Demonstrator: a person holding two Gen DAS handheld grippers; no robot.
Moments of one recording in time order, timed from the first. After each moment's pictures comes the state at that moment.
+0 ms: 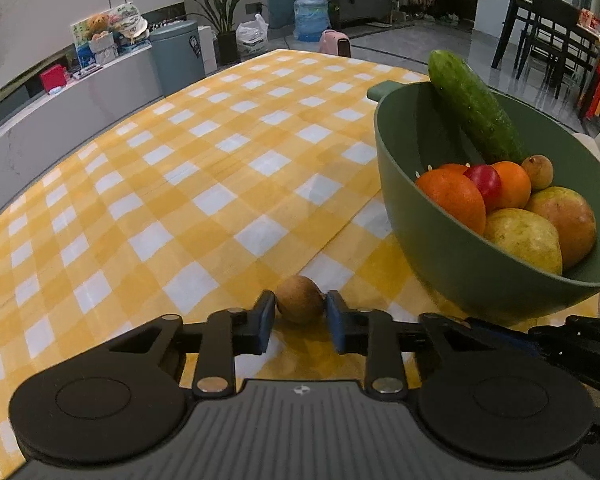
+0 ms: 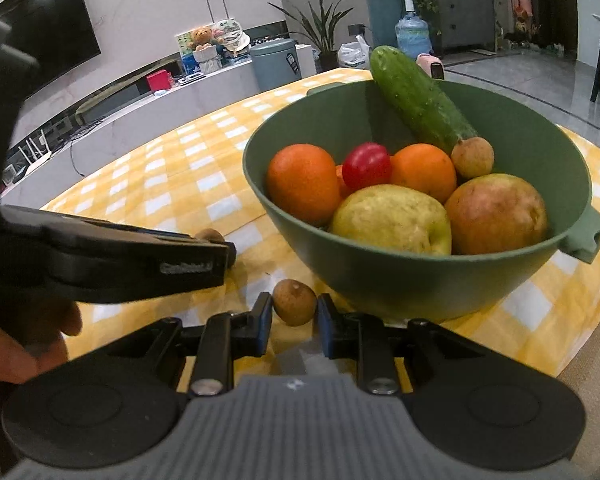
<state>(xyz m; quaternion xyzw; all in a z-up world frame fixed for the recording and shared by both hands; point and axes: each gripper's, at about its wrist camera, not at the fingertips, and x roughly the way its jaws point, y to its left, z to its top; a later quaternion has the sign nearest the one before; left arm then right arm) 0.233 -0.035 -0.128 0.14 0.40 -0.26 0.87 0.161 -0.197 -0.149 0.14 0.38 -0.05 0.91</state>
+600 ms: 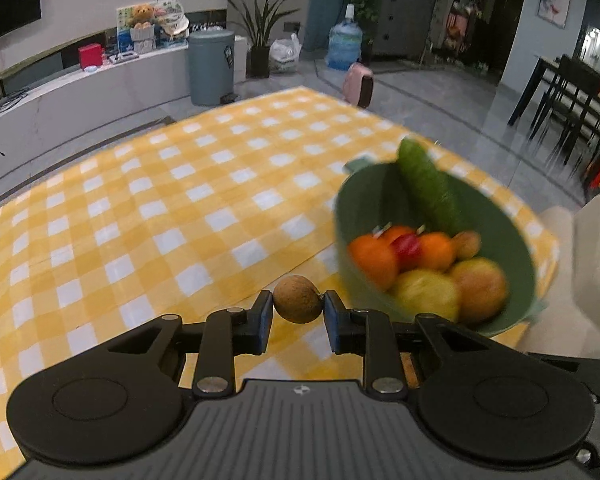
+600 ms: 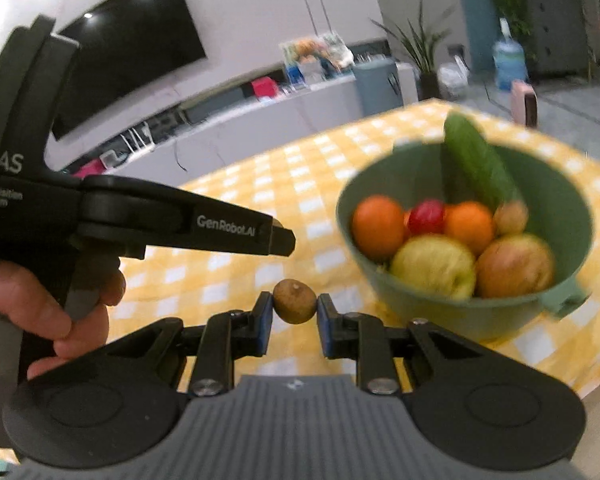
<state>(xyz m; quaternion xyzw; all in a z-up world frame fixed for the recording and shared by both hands) 0.187 -0.026 -0.048 0.05 0.40 -0.23 0.89 0.110 -0.222 -0.086 0.13 0.32 0.11 0.93</state>
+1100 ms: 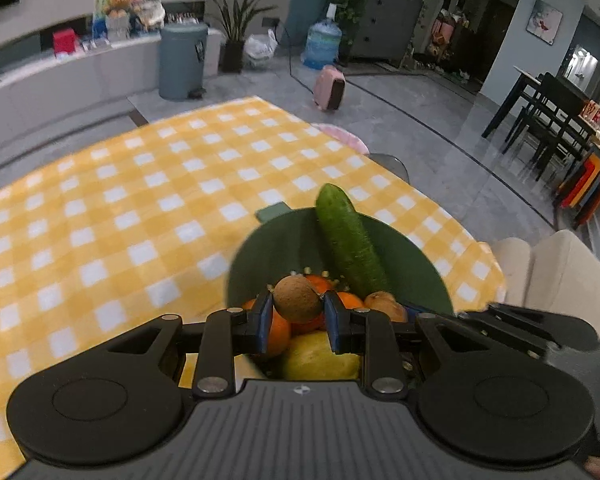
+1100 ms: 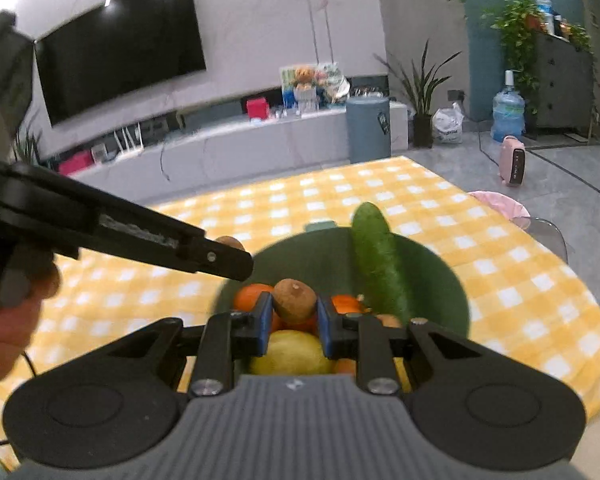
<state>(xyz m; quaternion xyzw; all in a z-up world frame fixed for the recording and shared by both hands) 0.218 -0.094 -0.030 0.00 0.43 -0.26 0.86 0.156 -0.313 -0.064 0.05 0.33 0.11 0.94</state>
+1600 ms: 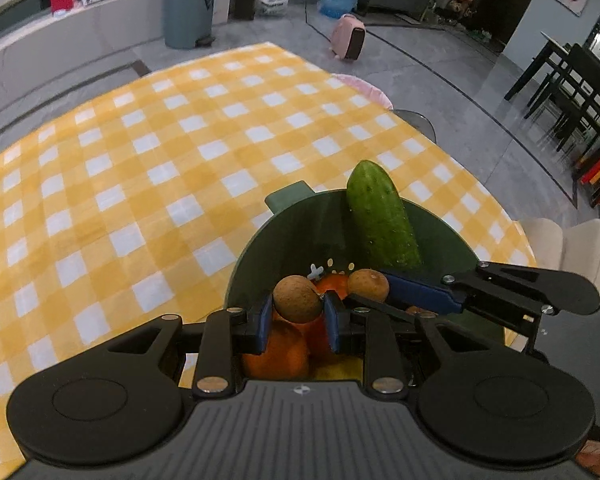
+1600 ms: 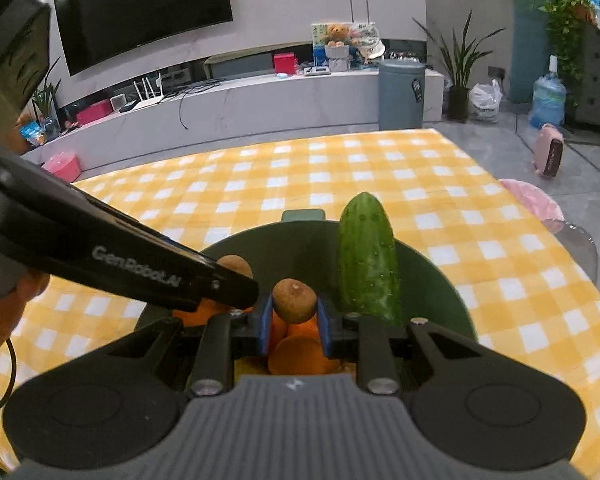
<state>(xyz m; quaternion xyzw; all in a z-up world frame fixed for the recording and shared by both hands) 0.271 -0.117 -0.066 0.02 0.50 -0.24 0.83 0.223 -0.321 -0.092 0.03 0.37 0.16 0.91</state>
